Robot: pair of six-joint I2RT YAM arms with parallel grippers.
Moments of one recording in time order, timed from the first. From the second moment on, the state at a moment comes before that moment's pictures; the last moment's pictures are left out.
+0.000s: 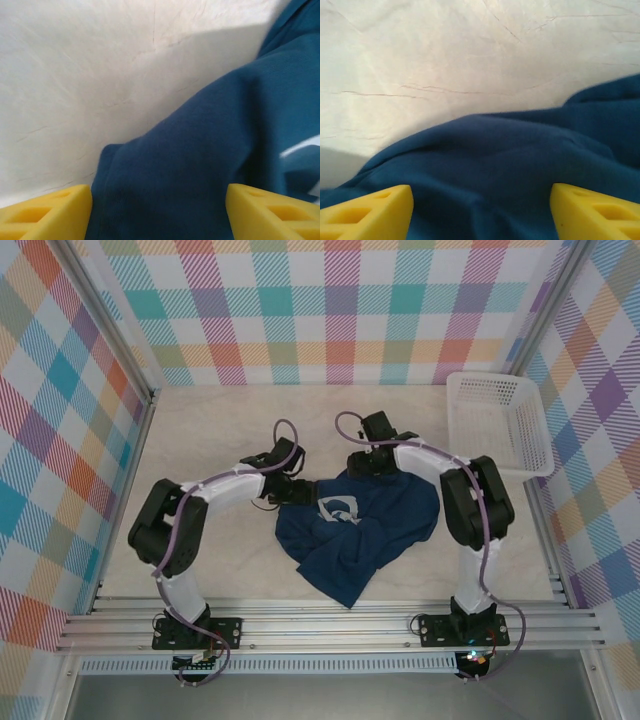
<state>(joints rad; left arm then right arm) -0.55 1.81 1.15 -0.49 0.09 -0.44 0.46 2.00 1.39 -0.49 0.01 0.24</state>
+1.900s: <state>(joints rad) -0.51 1.30 0.79 -0.45 0.01 -0.58 0.73 1.64 1.02 -0.24 -0.35 0.38</state>
